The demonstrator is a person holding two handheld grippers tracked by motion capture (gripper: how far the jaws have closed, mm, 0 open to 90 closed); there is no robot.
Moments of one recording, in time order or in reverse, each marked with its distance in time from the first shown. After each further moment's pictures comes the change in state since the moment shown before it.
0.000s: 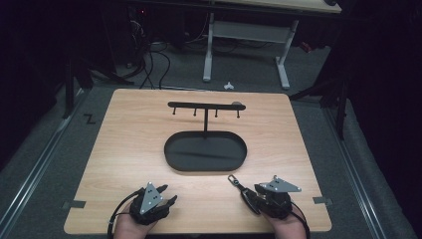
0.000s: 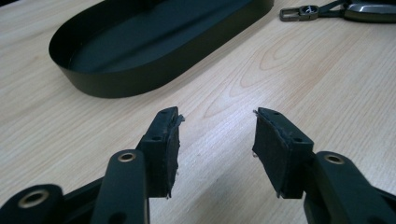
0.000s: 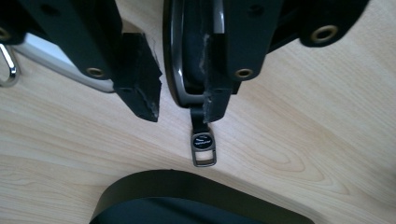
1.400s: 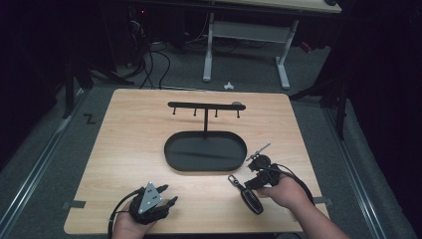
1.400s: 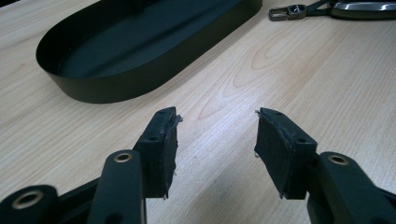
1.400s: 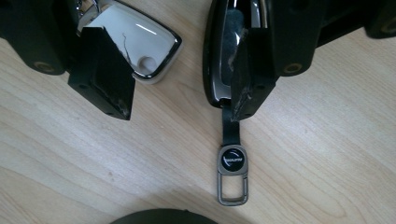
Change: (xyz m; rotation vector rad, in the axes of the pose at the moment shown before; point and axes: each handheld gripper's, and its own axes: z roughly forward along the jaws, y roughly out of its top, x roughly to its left) left arm 0.002 0.001 0.002 -0.022 -0.046 0.033; right arm -0.014 0.091 0.038 0.593 0.009 -0.080
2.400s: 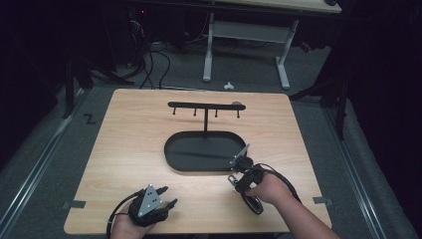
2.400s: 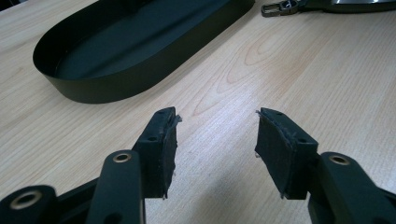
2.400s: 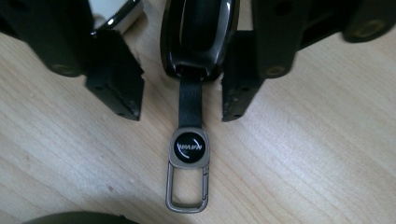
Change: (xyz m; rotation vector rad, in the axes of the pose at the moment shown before) left arm -0.002 -0.001 -0.006 0.009 -0.003 0.029; right arm 0.021 0.027 0.036 0.164 0.033 -0.048
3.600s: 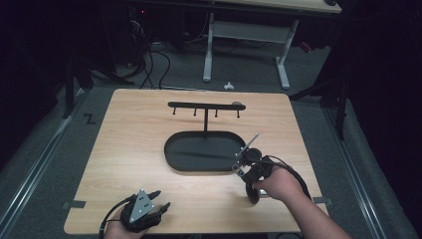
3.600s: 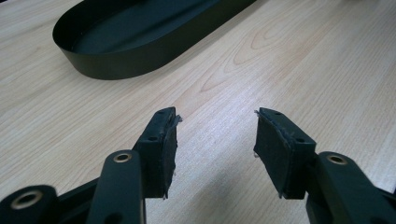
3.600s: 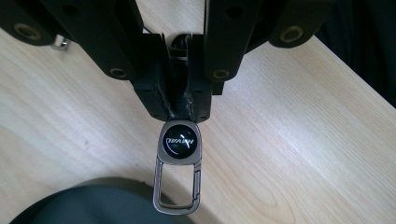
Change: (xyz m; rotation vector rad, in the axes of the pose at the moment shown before) left arm 0.000 -0.013 -0.017 0.008 0.025 -0.031; right arm 0.000 -0.009 -0.066 -0.113 0.001 -0.087
